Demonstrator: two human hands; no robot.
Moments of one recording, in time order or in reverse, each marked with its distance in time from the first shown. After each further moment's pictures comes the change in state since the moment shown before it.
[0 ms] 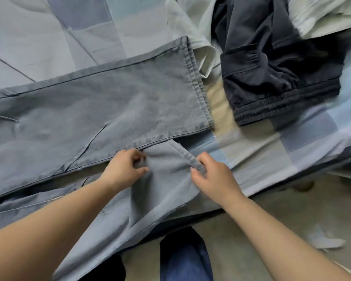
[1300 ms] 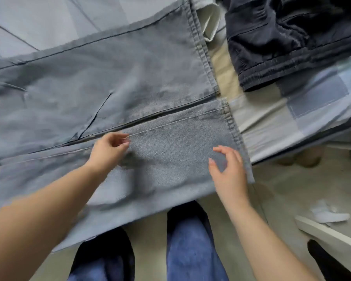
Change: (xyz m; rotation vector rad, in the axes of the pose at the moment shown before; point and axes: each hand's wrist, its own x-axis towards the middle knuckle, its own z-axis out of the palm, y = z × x) left_hand -0.032 -0.049 0.021 -0.570 0.231 -0.160; right_hand -0.078 0.008 0.031 0.217 0.432 0.246
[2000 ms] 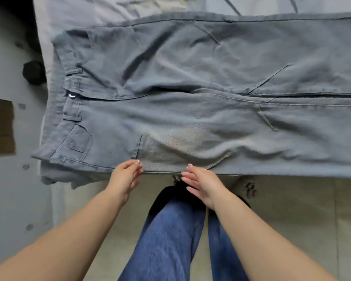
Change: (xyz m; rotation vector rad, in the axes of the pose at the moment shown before) left_hand -0.200 -0.320 -0.301 -0.717 0.255 -0.566; right_hand -0.311 -0.177 0.302 0.408 -0.854 0.839
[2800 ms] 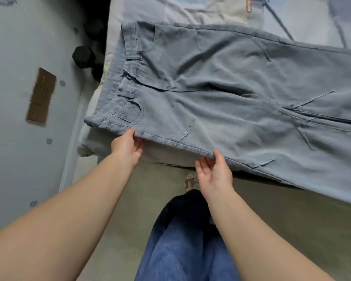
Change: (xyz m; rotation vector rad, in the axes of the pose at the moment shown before) left_hand 0.031 0.024 -0.097 -0.726 0.126 0.027; right_hand -0.006 0.035 0.113 0.685 0.175 -0.261
